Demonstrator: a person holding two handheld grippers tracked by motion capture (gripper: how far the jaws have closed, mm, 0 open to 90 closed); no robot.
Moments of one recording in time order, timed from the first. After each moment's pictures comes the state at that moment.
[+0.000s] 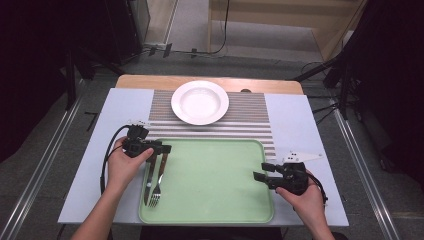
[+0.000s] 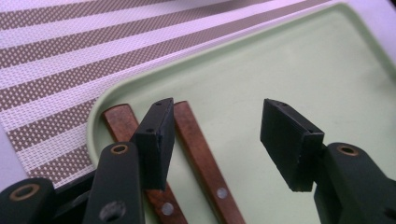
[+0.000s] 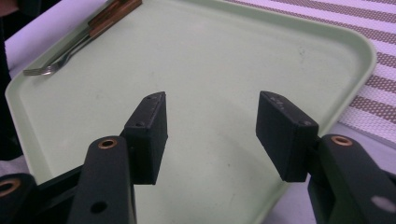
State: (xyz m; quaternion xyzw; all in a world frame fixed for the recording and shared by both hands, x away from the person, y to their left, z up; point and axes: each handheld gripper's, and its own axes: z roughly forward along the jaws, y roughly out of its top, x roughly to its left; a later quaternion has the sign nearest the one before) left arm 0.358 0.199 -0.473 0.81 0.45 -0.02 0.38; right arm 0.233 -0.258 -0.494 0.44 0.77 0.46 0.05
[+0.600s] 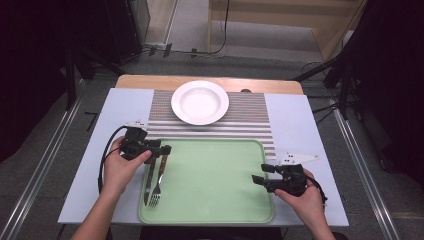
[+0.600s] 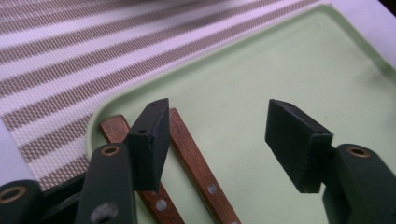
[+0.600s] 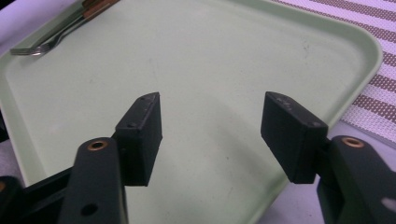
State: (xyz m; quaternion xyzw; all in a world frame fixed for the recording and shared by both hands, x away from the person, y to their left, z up) left arm 0.347 0.200 -0.464 0.82 0.42 0.02 0.40; right arm 0.231 -0.252 -0.496 0.42 0.79 0.44 0.06
